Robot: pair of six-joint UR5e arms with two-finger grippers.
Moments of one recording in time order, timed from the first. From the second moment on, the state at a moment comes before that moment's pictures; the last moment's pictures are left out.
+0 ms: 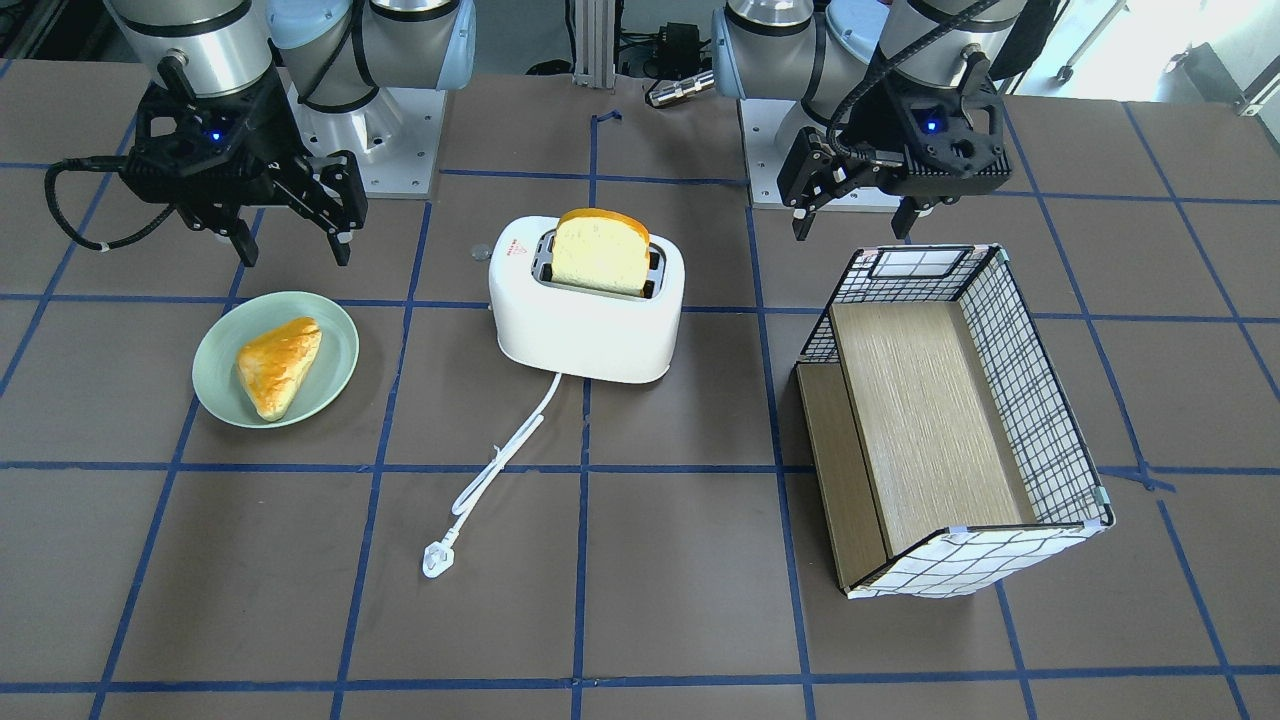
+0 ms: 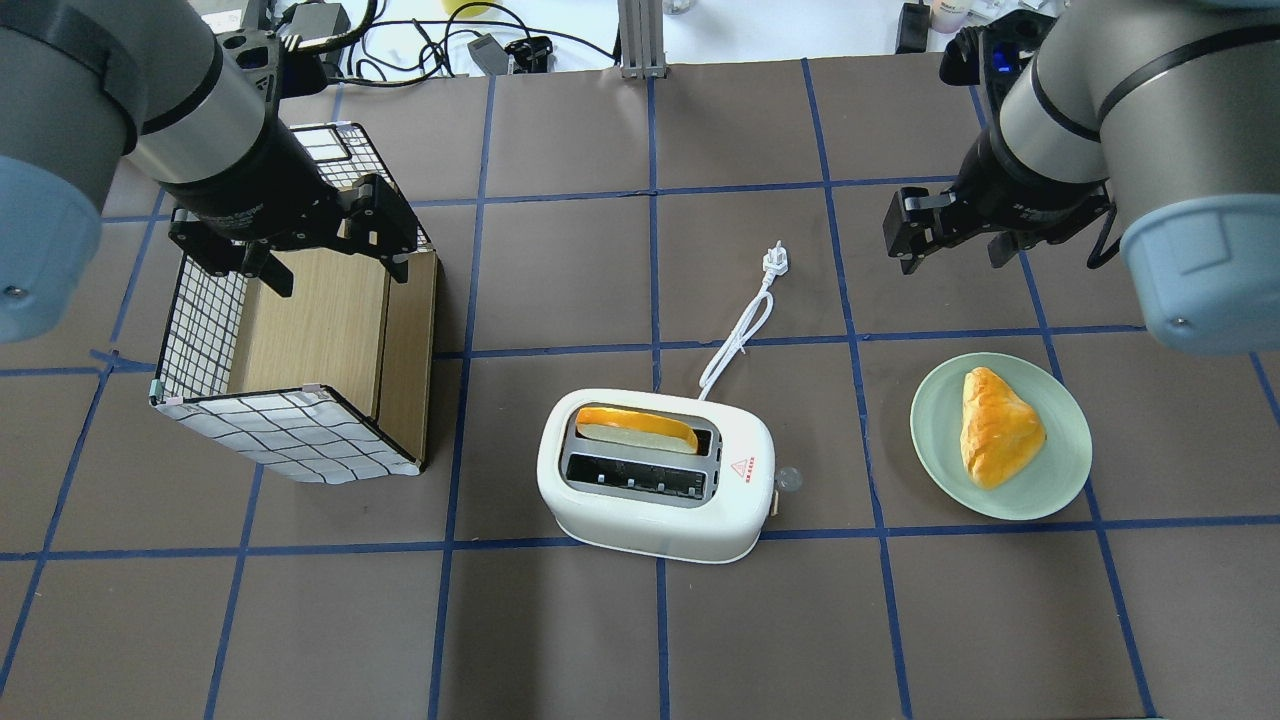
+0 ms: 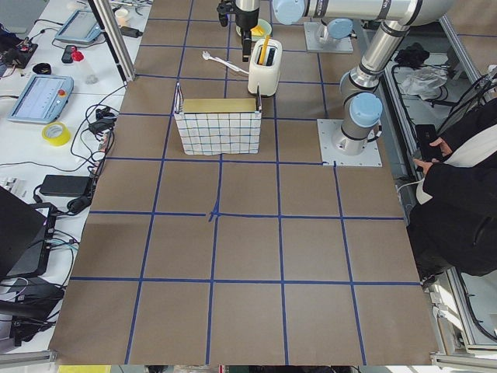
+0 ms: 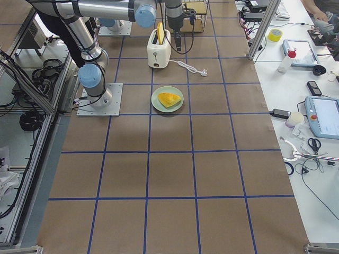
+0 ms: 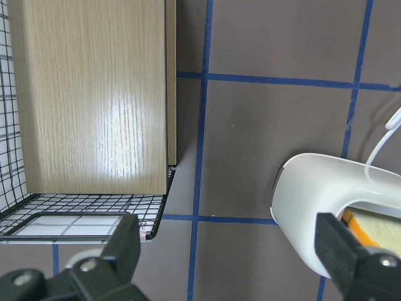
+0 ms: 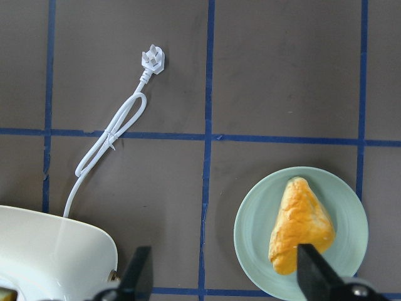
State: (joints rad) left arm -1.58 -1.47 -1.67 -1.53 1.55 -0.09; right arm 1.56 -1.69 1.75 -1.78 -1.57 -0.08
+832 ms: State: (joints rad) left arm -1.58 -1.47 -1.67 -1.53 1.55 -0.09; right arm 1.58 -1.54 1.46 -1.55 -1.59 -0.13
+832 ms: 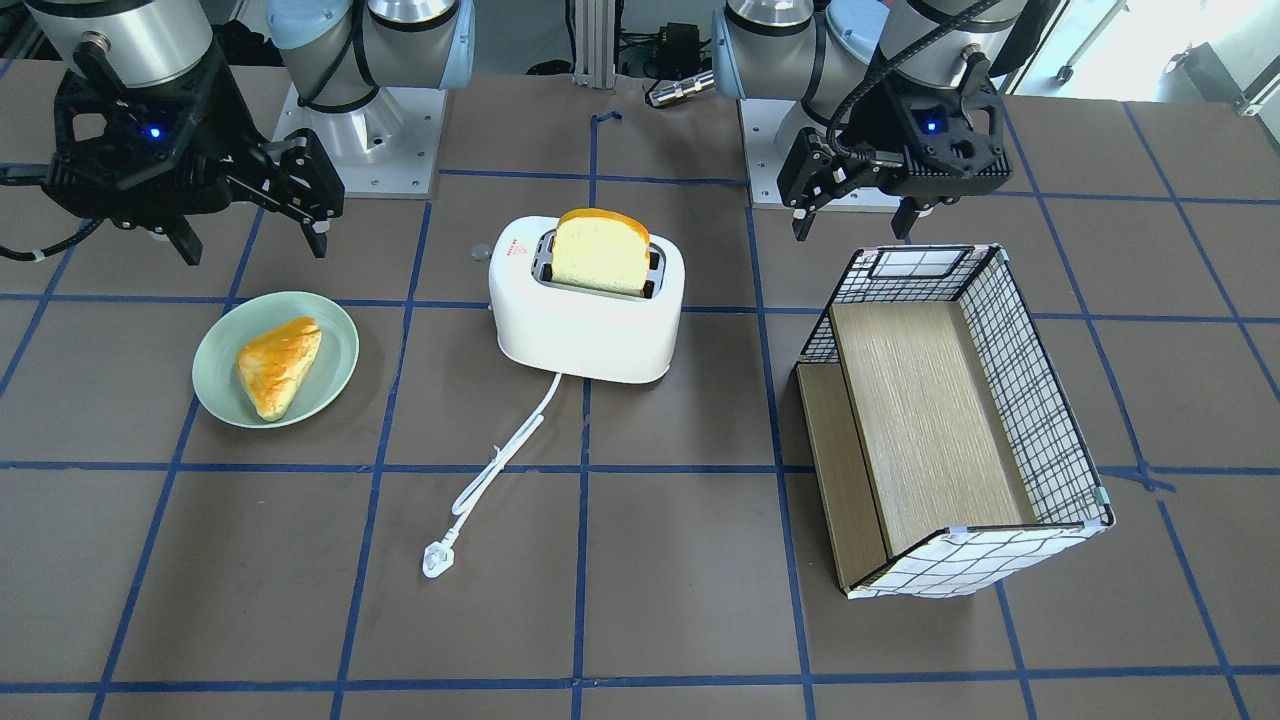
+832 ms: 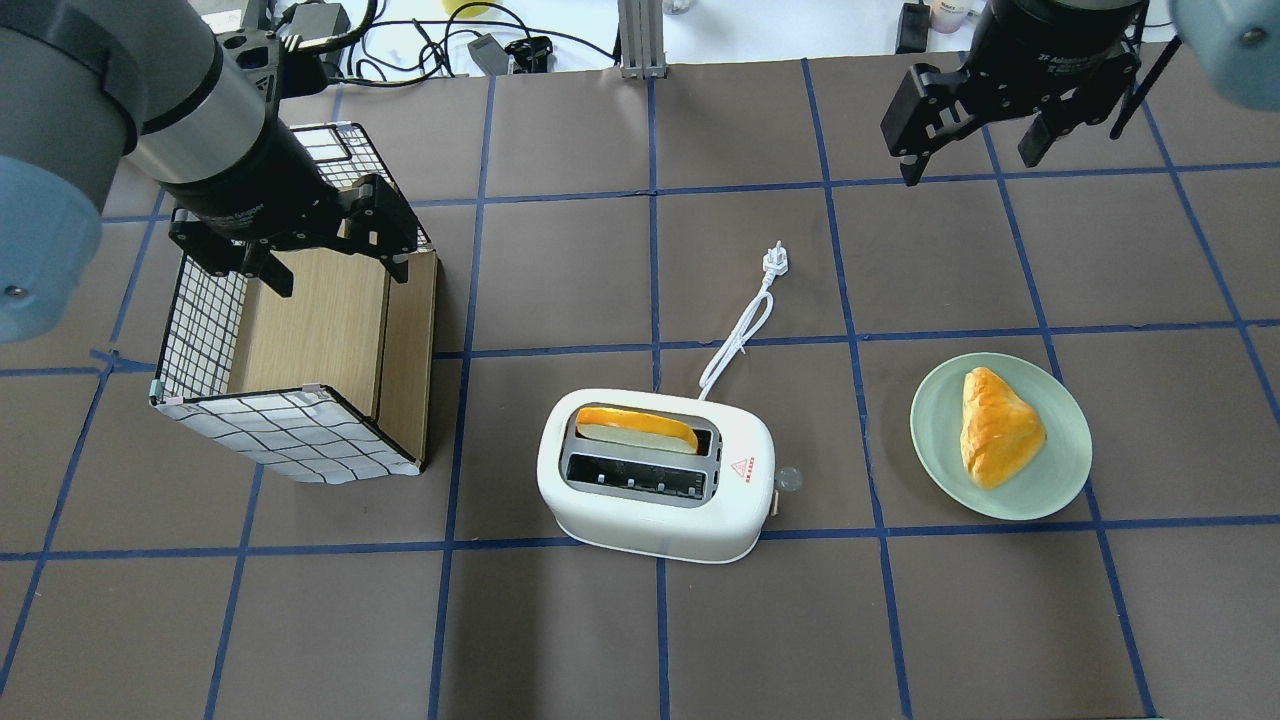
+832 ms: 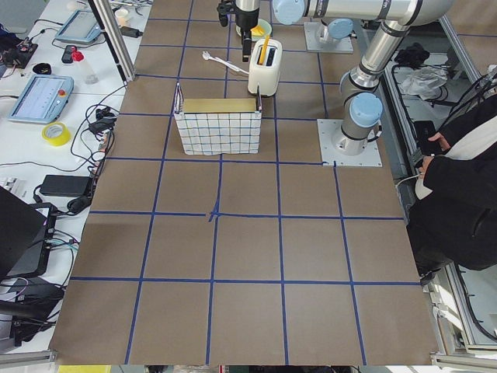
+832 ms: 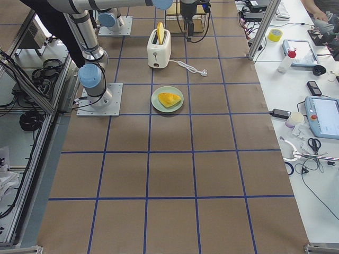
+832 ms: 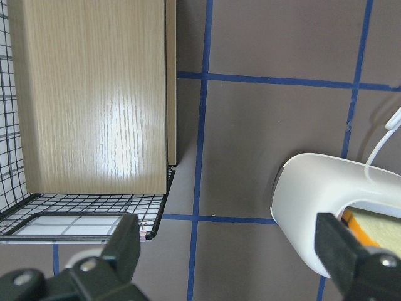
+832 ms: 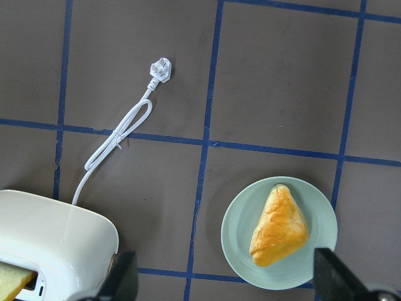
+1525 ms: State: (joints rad) left arm -1.58 -1.47 -1.67 -1.53 1.55 -0.09; right arm 1.59 -1.53 1.48 -1.58 -1.62 -0.11
